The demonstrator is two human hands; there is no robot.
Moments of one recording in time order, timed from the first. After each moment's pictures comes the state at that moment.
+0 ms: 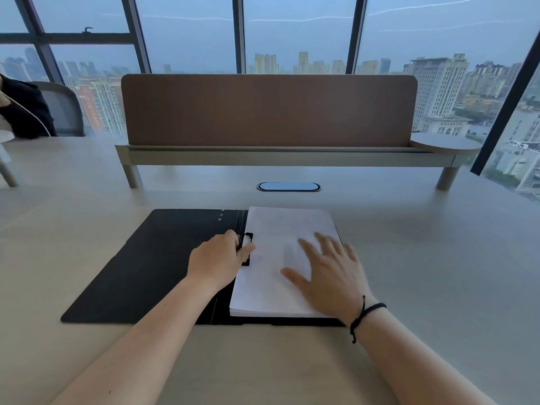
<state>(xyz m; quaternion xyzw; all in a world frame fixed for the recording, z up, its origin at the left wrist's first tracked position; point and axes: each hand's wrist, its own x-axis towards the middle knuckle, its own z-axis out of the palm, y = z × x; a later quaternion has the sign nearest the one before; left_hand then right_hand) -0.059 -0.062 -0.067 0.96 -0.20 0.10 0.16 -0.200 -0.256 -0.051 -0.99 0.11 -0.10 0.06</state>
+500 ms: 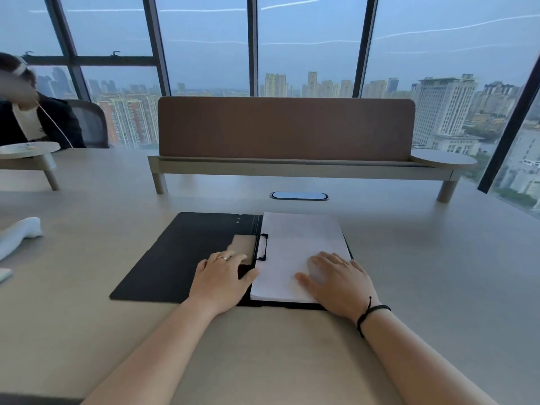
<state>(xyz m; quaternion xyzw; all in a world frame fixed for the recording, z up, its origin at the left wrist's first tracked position) -0.123 -0.014 -0.068 0.97 -0.21 0.06 0.13 -0.221 -0.251 -0.061 -0.99 0.09 -0.10 0.07</state>
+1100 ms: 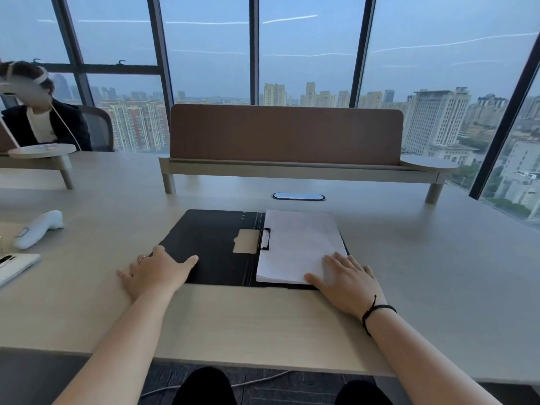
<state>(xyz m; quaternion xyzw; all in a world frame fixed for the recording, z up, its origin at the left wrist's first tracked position) -0.122 0.093 -0.058 0.97 0.15 0.06 0.17 -0.269 -0.245 -0.062 -0.98 0.16 -0.07 0.09</state>
